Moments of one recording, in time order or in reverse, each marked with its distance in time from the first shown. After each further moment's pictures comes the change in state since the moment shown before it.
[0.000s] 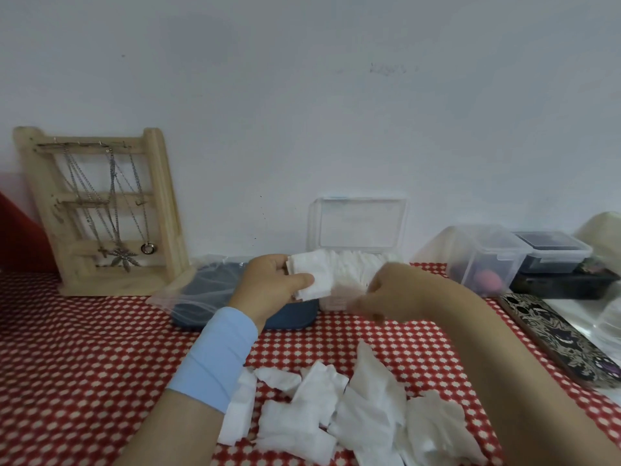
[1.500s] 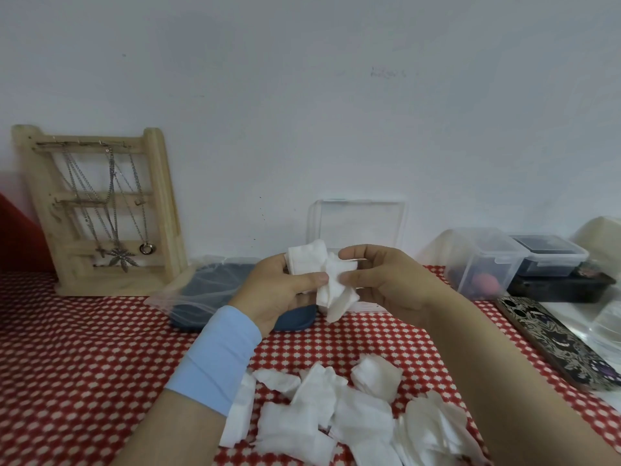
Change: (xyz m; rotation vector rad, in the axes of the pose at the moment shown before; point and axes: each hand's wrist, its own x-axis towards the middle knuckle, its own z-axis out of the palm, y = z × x) left_hand -0.005 0.004 0.006 -0.283 -0.158 -0.064; right_hand 0.014 0.003 0.005 1.167 -0.077 -0.186
